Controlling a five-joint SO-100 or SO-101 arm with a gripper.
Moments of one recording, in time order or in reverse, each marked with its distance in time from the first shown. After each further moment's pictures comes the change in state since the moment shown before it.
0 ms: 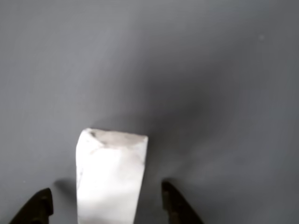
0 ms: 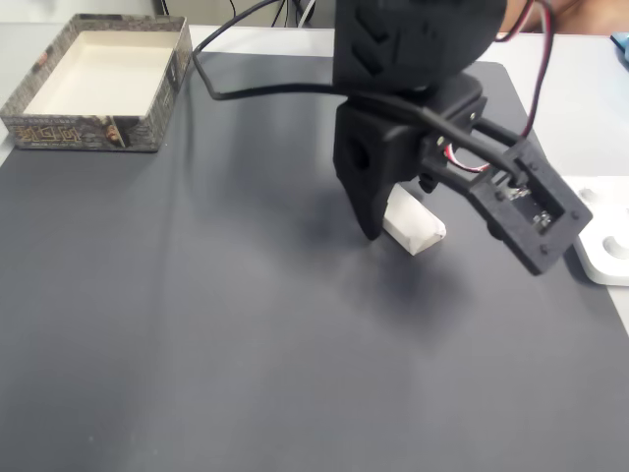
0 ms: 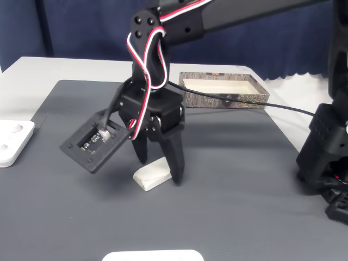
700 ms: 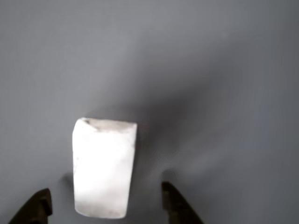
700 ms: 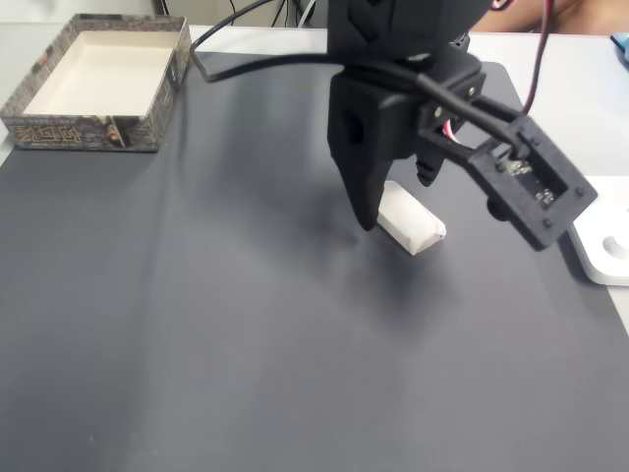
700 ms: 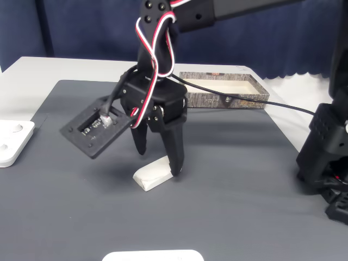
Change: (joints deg) arm 1.1 4.3 3.2 -1.7 0.0
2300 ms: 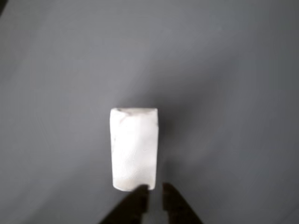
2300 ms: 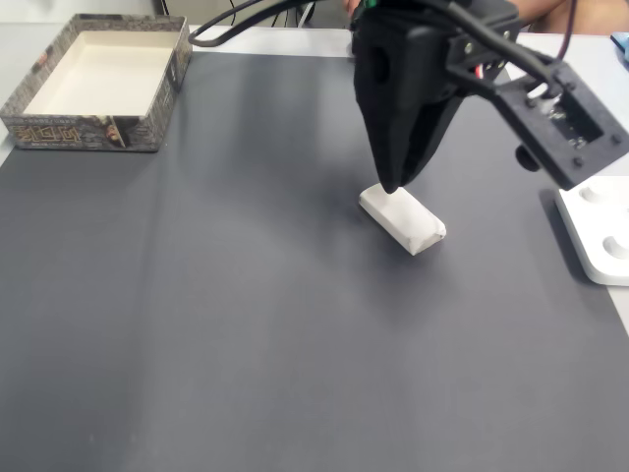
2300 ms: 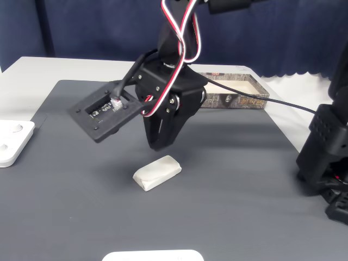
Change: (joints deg) arm -2.2 13.6 9.8 0.7 -8.2
